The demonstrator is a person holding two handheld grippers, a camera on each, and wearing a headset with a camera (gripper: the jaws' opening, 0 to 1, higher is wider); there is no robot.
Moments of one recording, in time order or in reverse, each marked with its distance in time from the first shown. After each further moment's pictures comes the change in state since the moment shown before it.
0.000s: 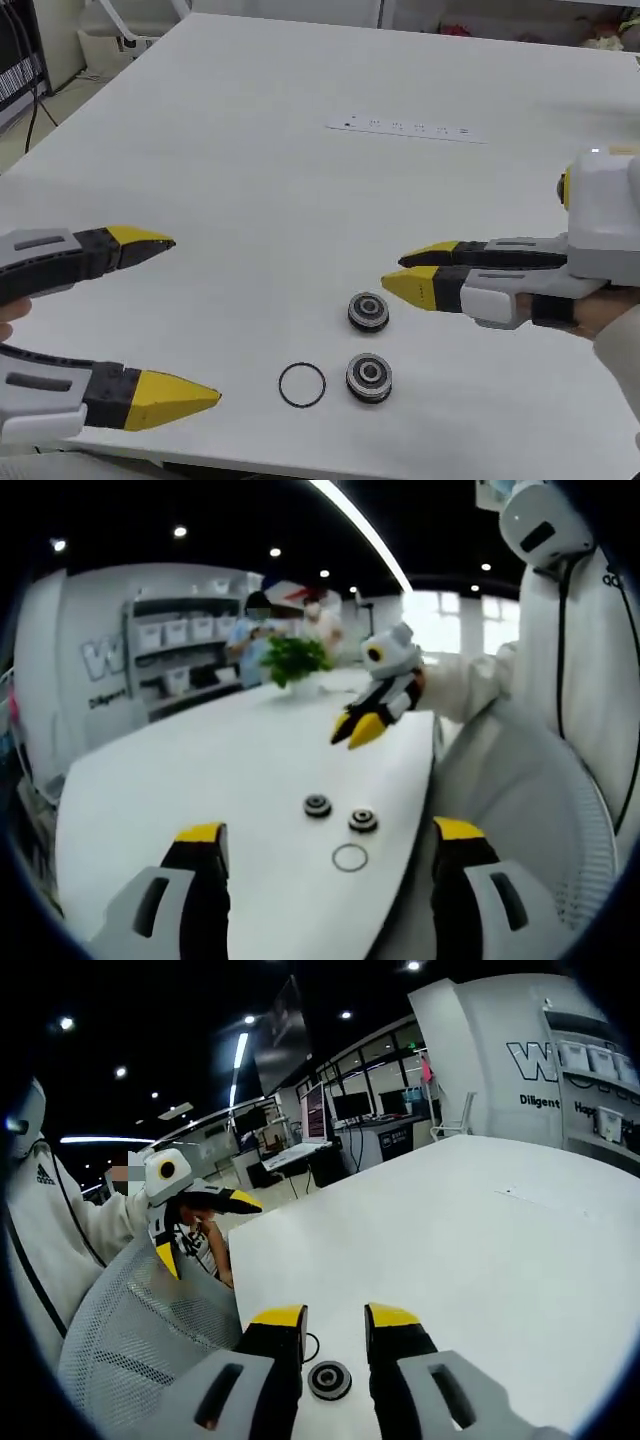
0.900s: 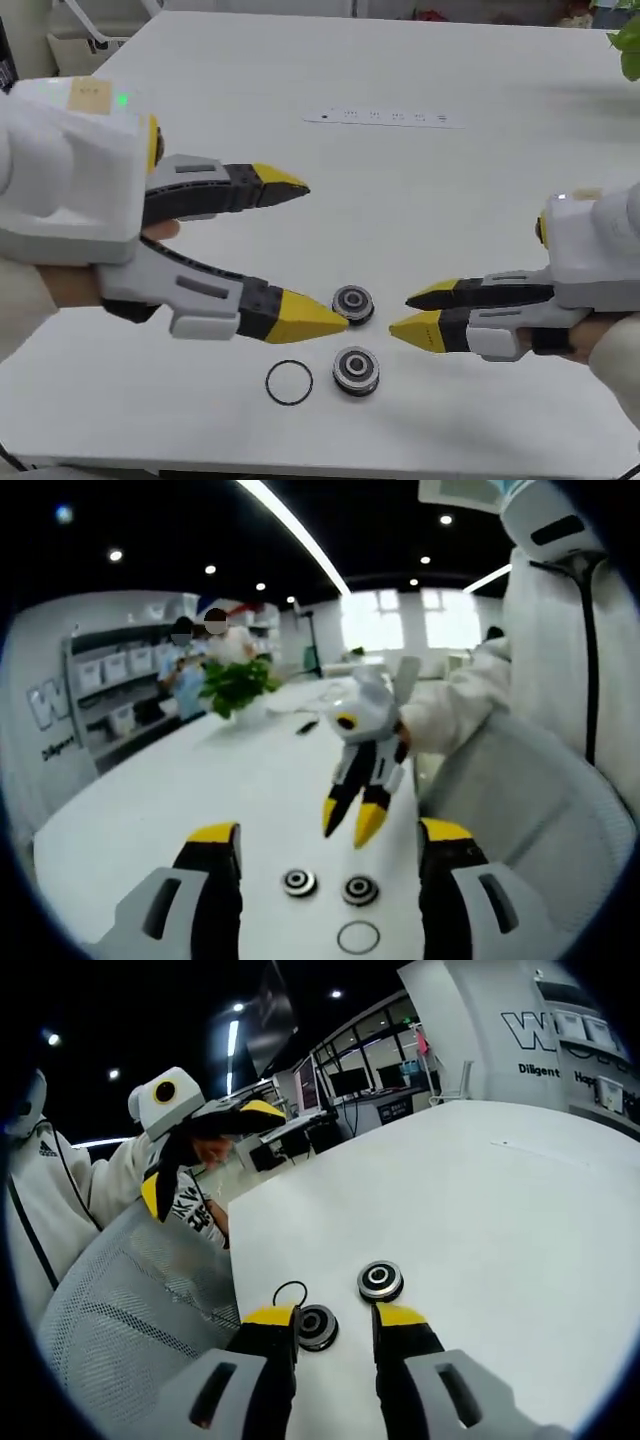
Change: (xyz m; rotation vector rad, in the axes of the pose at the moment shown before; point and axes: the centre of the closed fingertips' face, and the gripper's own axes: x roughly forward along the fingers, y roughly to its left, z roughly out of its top) left arm 0.098 -0.023 0.054 0.155 -0.034 -0.240; right arm -0.001 -0.015 -0.062 0.063 0.106 0.038
